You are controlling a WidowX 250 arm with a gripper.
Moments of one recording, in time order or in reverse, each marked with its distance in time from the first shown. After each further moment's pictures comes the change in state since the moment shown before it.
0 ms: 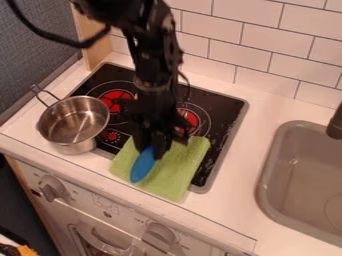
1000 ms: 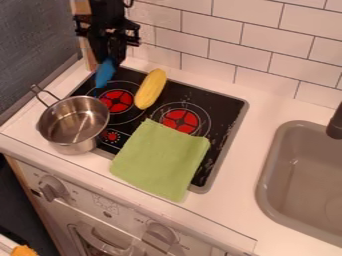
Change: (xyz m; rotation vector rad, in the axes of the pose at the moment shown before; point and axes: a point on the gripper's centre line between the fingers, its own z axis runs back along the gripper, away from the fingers) arm 0.093 0.146 0.016 0.047 0.036 0.176
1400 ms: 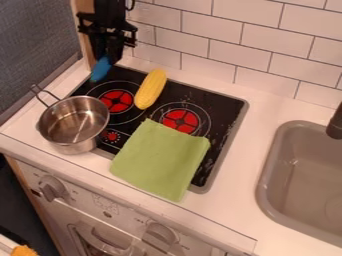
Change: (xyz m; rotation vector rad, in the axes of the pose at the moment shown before) arm 0.022 0.017 -0.016 0.071 0.036 -0.054
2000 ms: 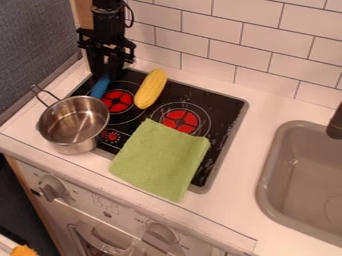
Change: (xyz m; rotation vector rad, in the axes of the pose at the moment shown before) arm -0.018 -0.007 -0.012 -0.007 0.026 -0.017
